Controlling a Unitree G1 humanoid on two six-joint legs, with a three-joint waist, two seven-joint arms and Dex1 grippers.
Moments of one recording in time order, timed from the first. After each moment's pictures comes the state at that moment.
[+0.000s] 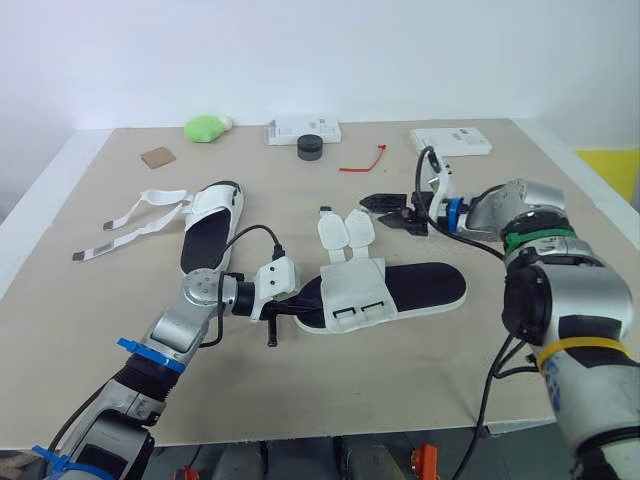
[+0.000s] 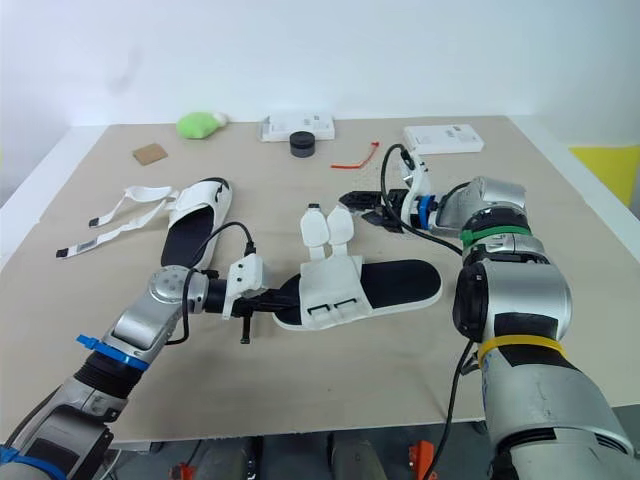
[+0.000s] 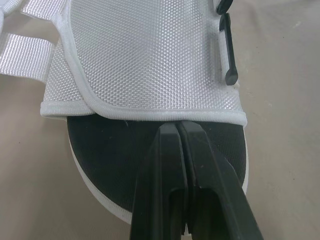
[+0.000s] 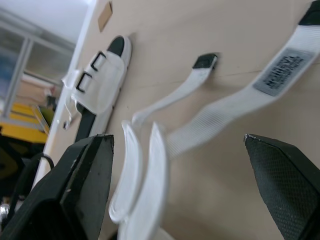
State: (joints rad) left arm -0.51 0.44 -0.32 0.12 -0.16 0.17 -1.14; right arm -1.35 -0.47 -0.22 1.29 0.37 0.96 0.82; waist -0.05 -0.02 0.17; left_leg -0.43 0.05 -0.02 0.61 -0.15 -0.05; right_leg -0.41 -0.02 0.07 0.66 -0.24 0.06
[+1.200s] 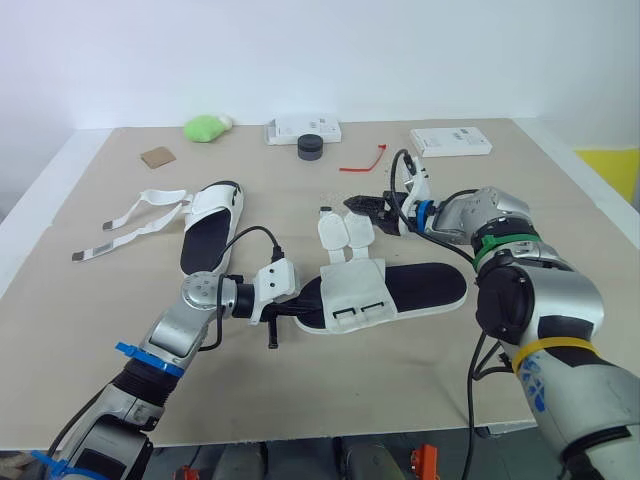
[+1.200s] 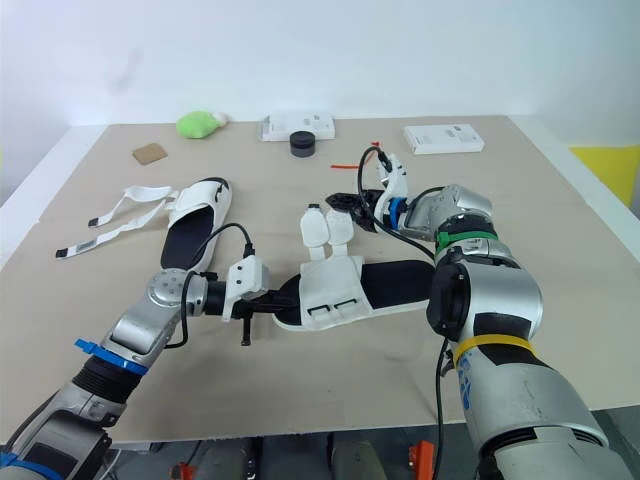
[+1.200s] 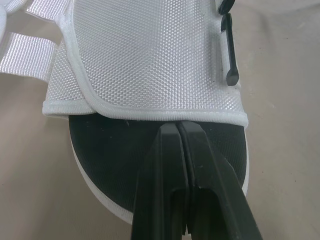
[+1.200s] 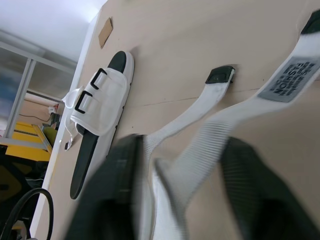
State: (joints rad) left arm -0.49 0.44 -0.32 0.09 -0.16 0.18 -1.12; right arm -1.35 -0.38 -0.33 1.30 0.35 0.88 0.70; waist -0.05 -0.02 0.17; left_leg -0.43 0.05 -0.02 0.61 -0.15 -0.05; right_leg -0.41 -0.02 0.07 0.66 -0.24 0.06
